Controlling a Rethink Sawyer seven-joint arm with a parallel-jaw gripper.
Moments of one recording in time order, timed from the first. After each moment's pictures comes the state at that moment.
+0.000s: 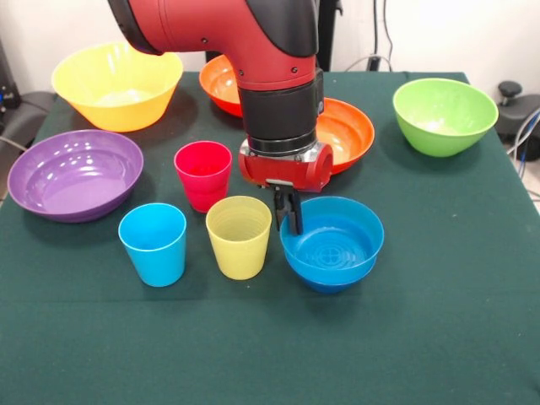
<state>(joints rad) -0.47 -0.43 0.27 1.57 -0.16 0.23 2.03</state>
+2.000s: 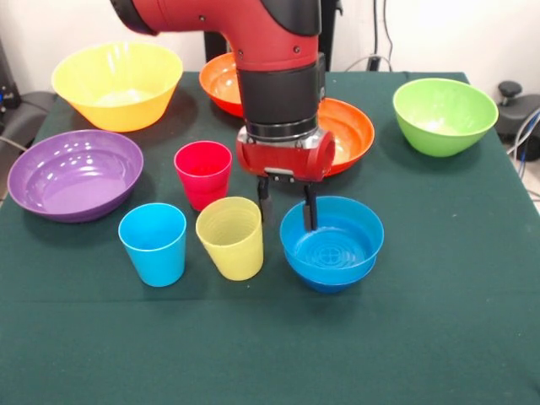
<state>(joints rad) -0.46 -0.48 0.27 1.57 -0.16 0.25 2.03</state>
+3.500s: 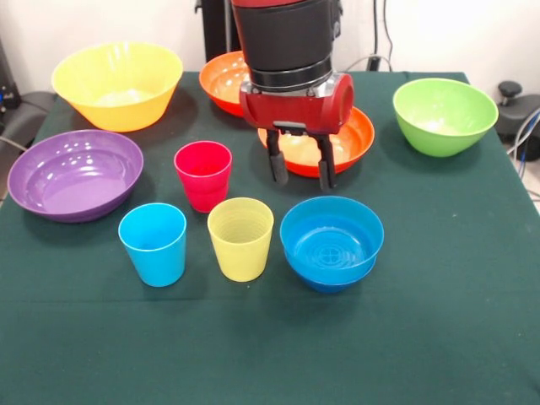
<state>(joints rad) -0.47 -0.59 0.32 1.51 -0.09 0.54 2.03</state>
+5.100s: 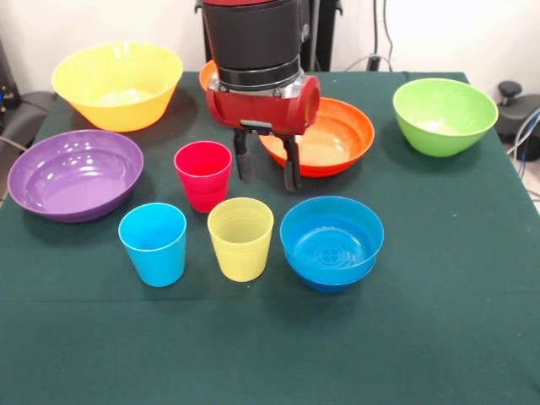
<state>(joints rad) -0.49 -0.60 0.30 1.50 -0.15 0.56 2.03</state>
